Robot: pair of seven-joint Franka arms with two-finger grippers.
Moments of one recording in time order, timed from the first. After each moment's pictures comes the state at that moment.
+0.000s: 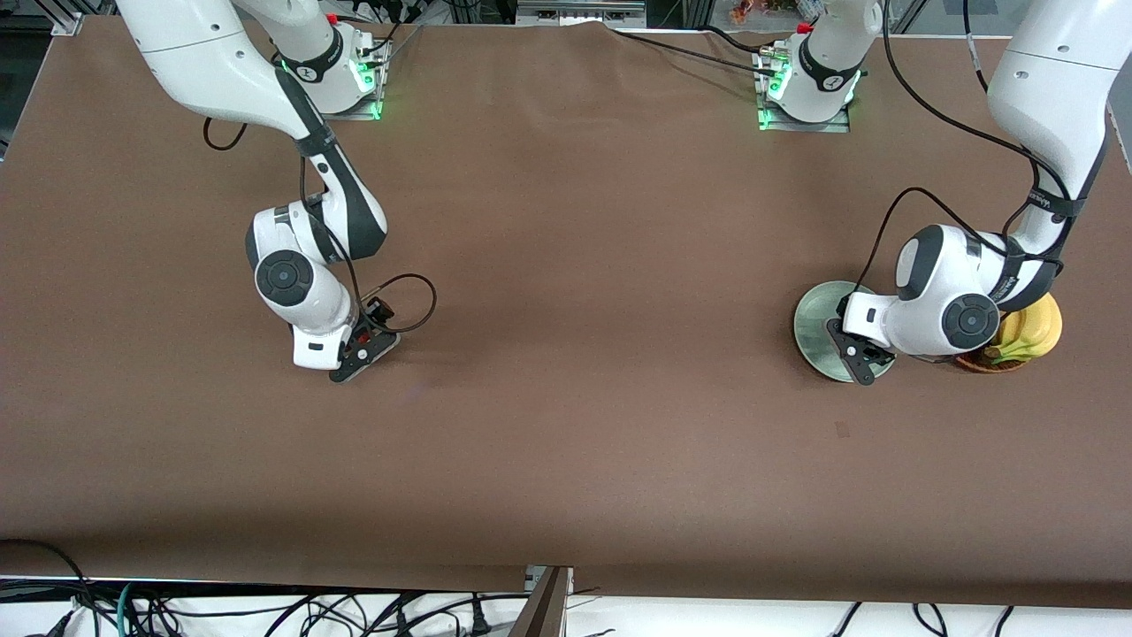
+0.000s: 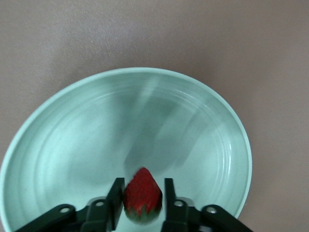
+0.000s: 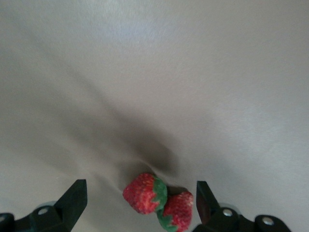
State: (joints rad) left arm 0.36 0.58 -0.38 -1.92 0.28 2.17 0.85; right arm 0.27 0.56 0.00 -1.93 -0.12 2.44 -0.36
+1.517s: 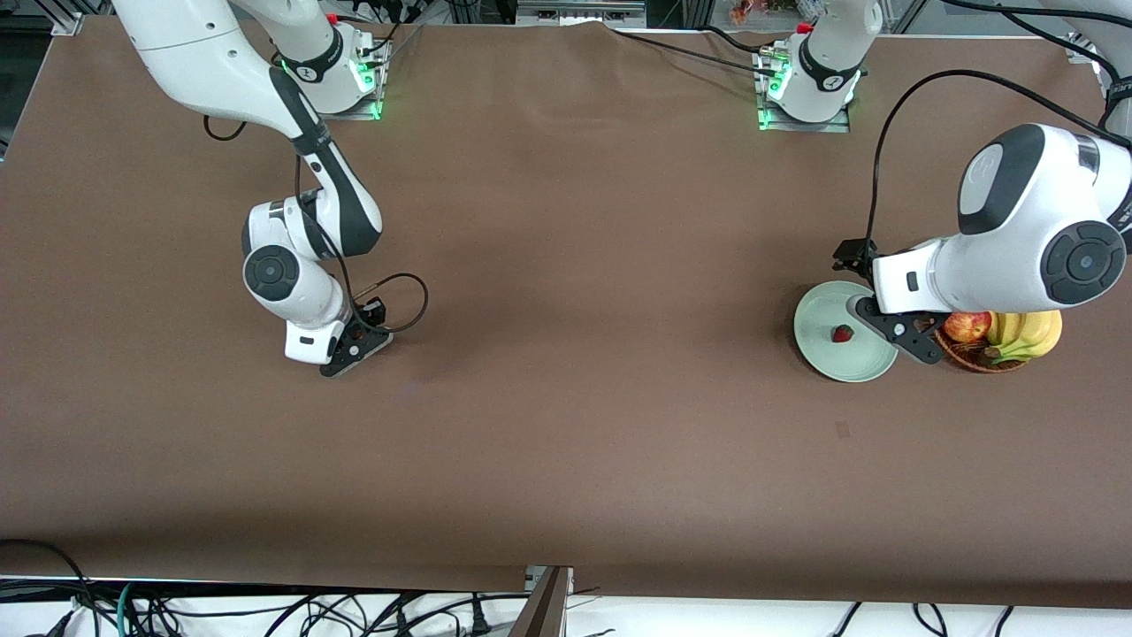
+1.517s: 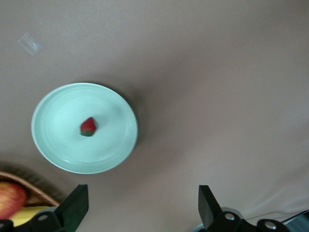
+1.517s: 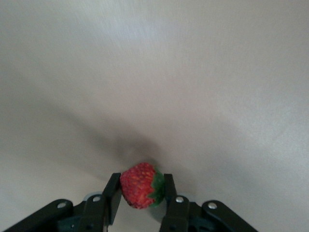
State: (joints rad) left arm 0.37 0.36 -0.56 -1.59 0.06 1.57 0.31; right arm 0.25 0.52 0.01 -1.96 0.03 2.44 -0.36
